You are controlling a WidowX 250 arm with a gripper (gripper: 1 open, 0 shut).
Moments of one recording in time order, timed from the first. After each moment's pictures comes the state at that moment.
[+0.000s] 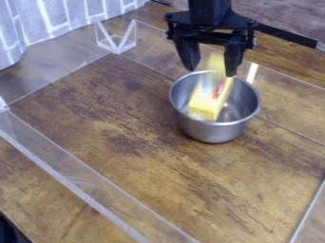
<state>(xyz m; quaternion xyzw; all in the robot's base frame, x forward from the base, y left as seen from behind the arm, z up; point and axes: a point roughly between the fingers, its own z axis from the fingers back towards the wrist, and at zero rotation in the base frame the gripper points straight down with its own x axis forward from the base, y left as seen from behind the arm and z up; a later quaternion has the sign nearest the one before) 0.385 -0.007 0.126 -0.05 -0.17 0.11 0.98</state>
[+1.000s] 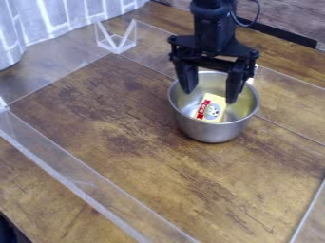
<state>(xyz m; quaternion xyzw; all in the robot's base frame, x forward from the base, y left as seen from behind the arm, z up) 0.375 -0.012 0.096 -0.03 -0.12 0.09 0.99</state>
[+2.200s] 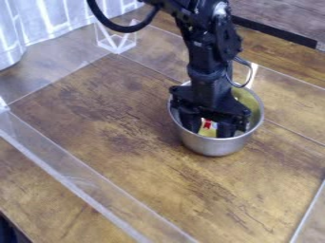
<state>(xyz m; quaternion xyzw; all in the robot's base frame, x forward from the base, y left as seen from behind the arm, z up) 0.354 -0.022 0.038 -0.03 -0.08 0.04 1.00</state>
